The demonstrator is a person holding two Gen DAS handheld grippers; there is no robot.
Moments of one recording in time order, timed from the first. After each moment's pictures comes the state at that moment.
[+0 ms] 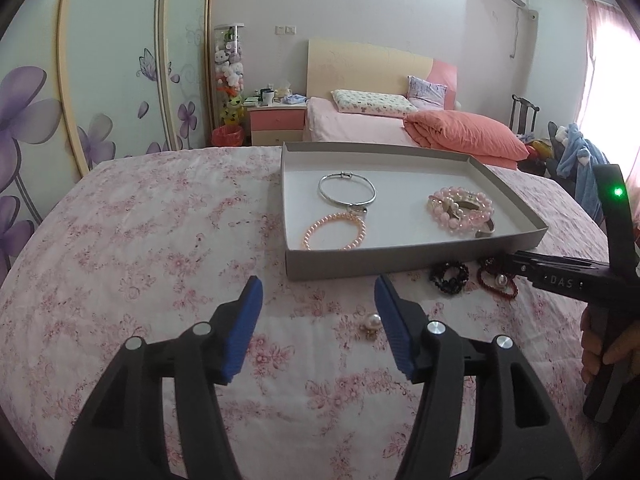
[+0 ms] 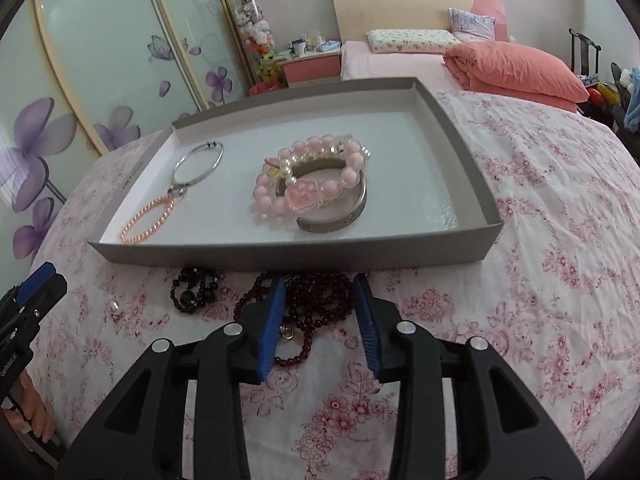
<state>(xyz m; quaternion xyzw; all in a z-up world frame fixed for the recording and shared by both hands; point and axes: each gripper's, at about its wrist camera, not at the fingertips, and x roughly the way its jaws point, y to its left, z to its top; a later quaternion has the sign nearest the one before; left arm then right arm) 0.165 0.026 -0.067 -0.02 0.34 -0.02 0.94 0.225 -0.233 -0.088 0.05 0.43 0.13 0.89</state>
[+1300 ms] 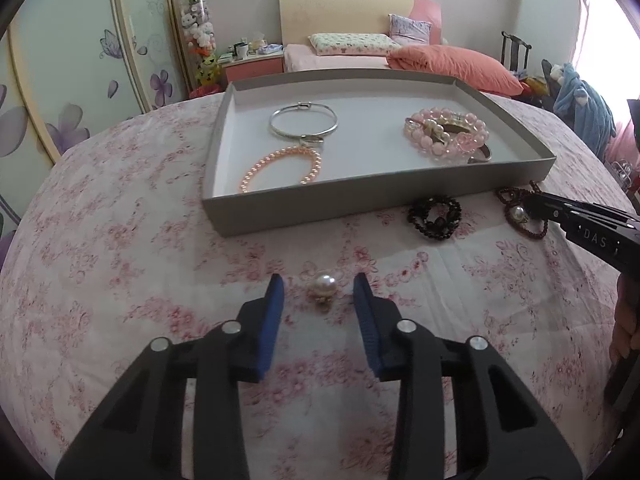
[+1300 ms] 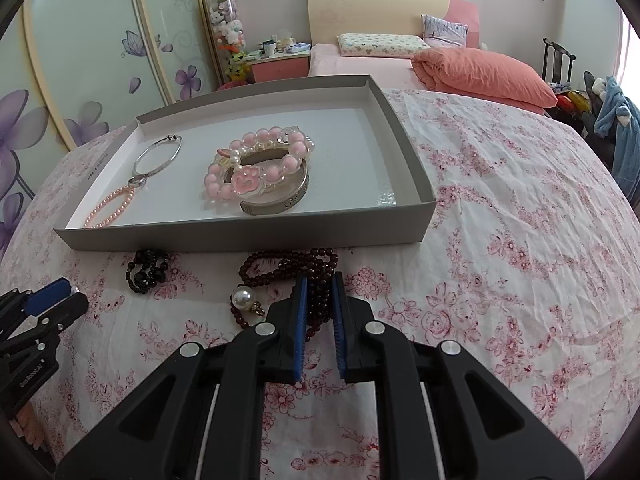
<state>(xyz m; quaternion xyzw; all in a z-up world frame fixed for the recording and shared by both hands) 0.195 -0.021 -0.104 0.03 0.43 -0.04 0.90 0.213 -0.255 -0.093 0.02 0.42 0.07 0.90</state>
